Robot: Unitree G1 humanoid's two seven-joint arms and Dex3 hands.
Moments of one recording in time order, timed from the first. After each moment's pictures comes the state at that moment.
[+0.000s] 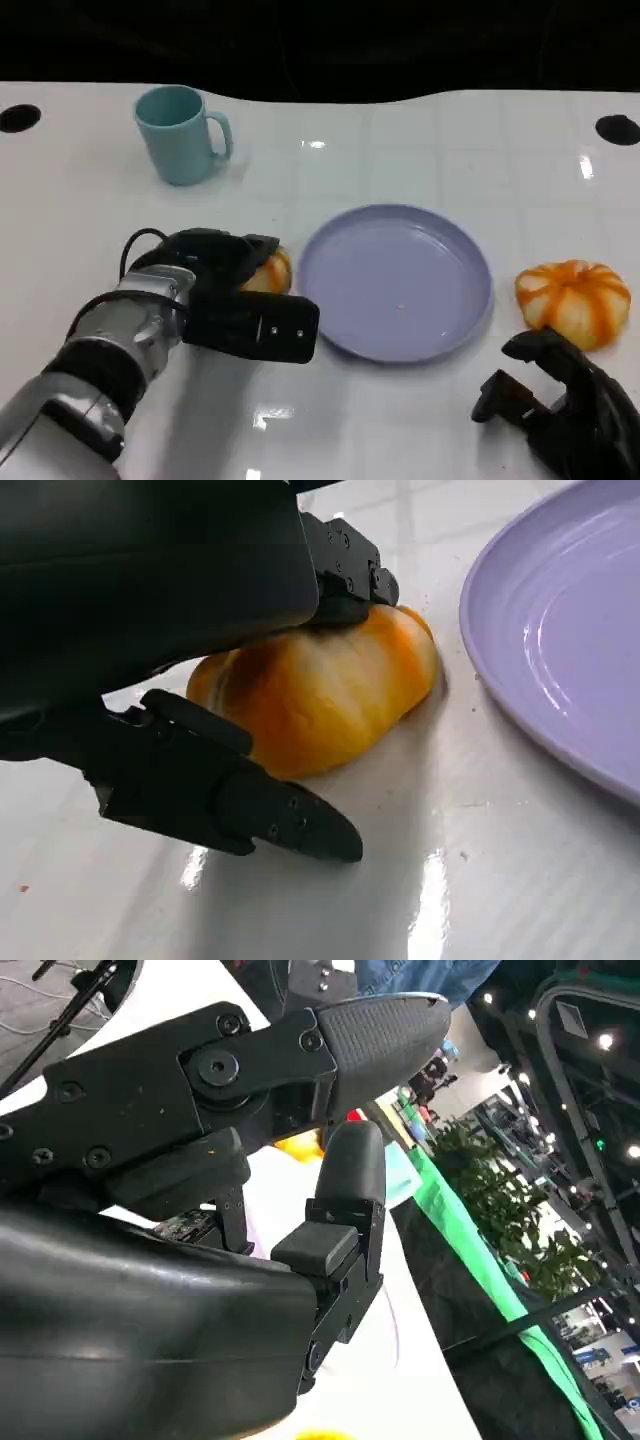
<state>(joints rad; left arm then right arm) -0.83 0.15 -0.59 1.14 0.82 -0.13 -0.04 -0.01 0.06 -0.22 0.43 0.54 -0.04 0.74</state>
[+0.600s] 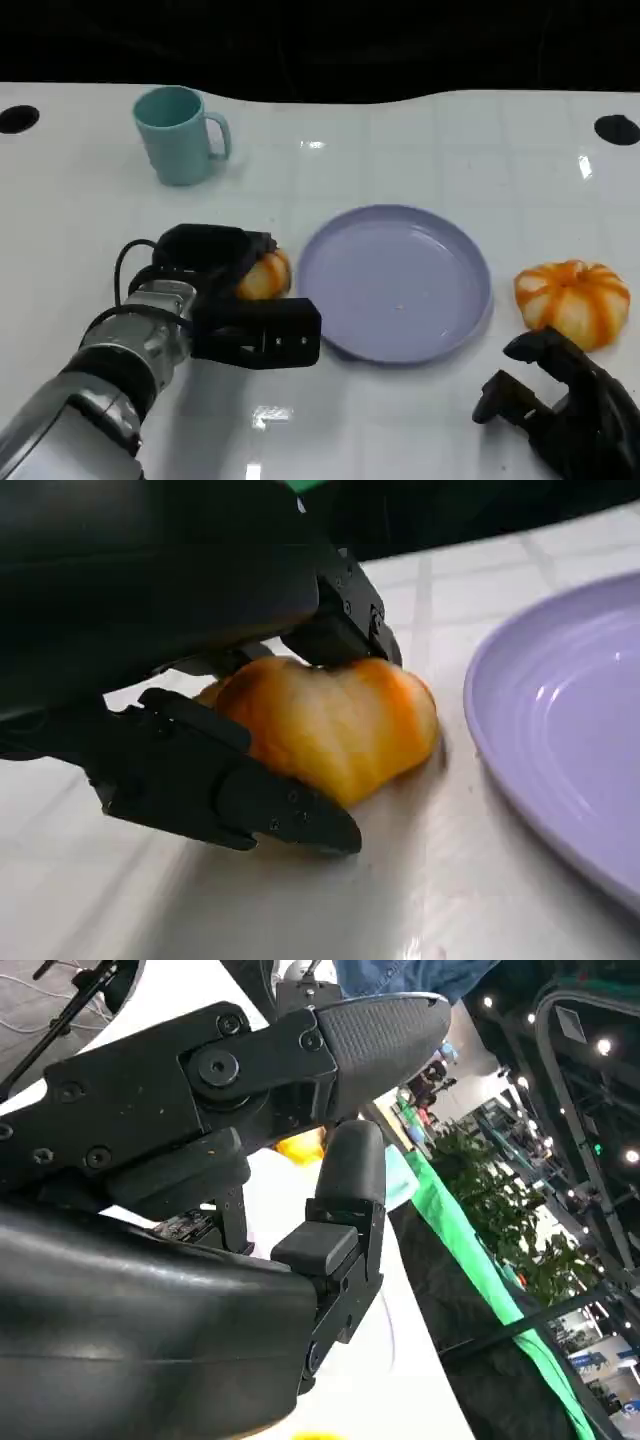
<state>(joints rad) -0.85 0.11 -0.60 1.29 0.78 -0.17 0.32 0.00 0.06 -0.22 0.41 0.54 -0.04 0.75</state>
